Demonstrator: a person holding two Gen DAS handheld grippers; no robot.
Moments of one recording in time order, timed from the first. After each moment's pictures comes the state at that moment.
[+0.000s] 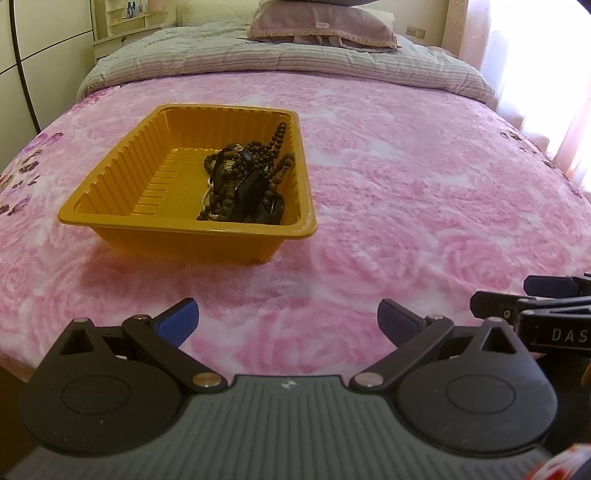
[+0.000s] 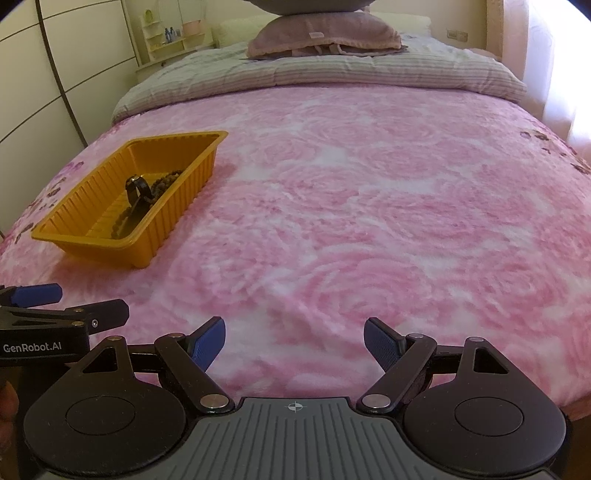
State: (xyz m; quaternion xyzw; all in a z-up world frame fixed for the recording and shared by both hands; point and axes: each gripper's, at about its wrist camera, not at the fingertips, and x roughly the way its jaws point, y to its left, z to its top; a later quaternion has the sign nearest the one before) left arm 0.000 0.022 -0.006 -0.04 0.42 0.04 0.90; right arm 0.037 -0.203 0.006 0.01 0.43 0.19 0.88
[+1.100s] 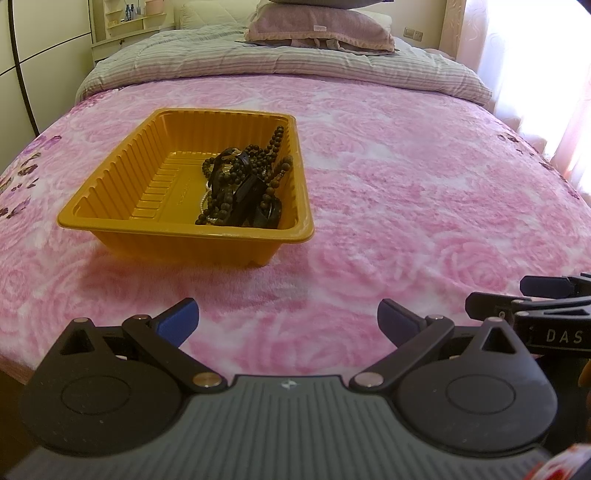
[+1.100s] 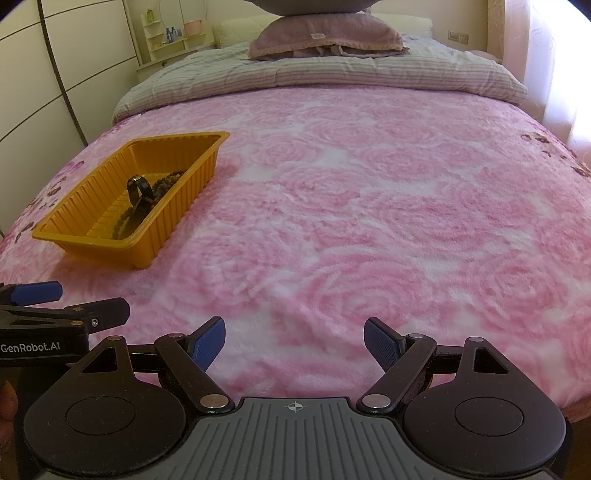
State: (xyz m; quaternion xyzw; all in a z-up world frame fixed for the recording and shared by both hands) left arm 0.000 0.022 -0.004 -0.04 0.42 0.04 0.90; right arm 0.036 -0.201 0.007 0.00 0.43 0.19 0.88
